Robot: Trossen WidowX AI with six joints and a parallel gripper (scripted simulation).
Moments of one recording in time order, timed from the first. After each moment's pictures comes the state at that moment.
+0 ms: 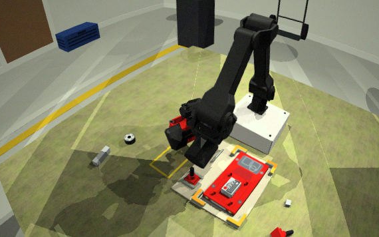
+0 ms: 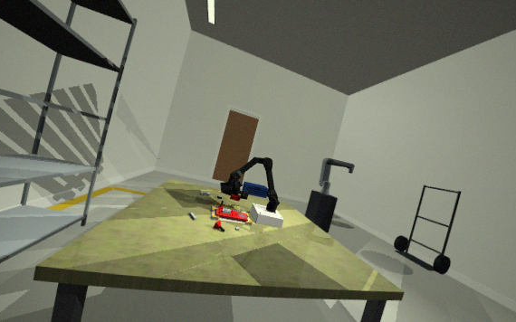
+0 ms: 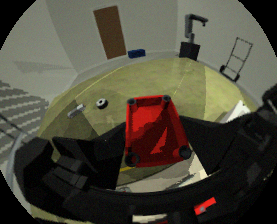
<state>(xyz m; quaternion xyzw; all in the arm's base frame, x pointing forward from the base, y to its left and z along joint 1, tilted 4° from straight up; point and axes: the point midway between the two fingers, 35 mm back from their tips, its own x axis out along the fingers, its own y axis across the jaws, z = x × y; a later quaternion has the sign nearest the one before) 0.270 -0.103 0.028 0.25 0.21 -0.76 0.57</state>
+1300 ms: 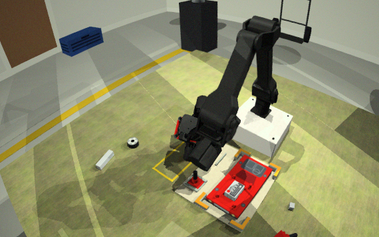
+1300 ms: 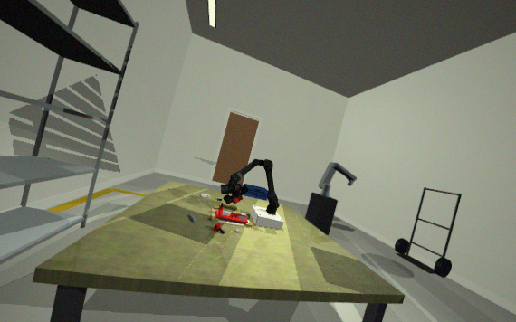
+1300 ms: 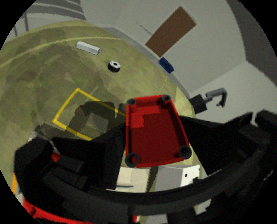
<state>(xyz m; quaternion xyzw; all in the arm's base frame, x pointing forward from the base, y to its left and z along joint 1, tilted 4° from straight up) 0.270 -0.103 0.029 -0.03 0.52 -0.59 0.62</state>
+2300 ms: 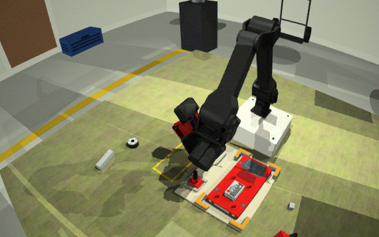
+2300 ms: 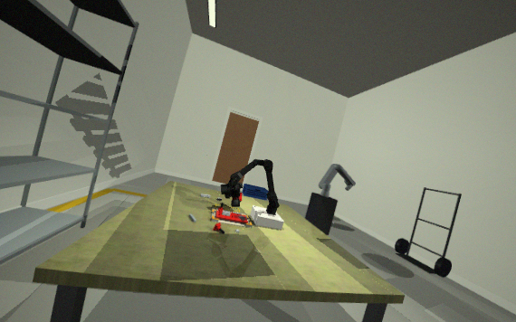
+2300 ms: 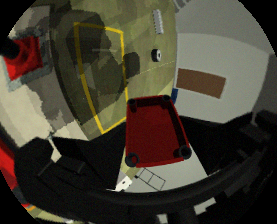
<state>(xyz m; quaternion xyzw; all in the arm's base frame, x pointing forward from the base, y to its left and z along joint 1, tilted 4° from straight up) 0.270 -0.103 0.029 -0.30 0.73 -0.29 0.54</state>
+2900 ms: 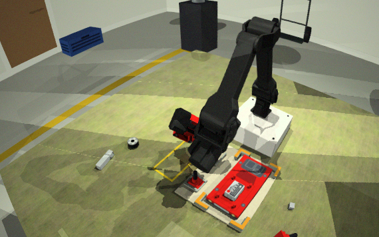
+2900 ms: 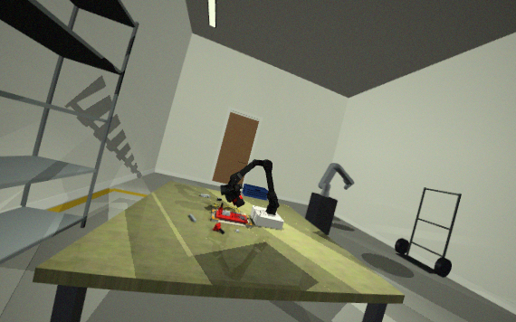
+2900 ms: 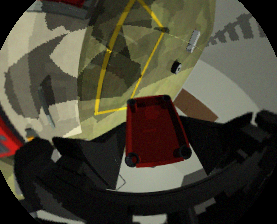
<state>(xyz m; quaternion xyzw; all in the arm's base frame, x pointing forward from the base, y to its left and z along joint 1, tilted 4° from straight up) 0.271 -0.101 0.025 -0.42 0.77 -0.11 0.46</state>
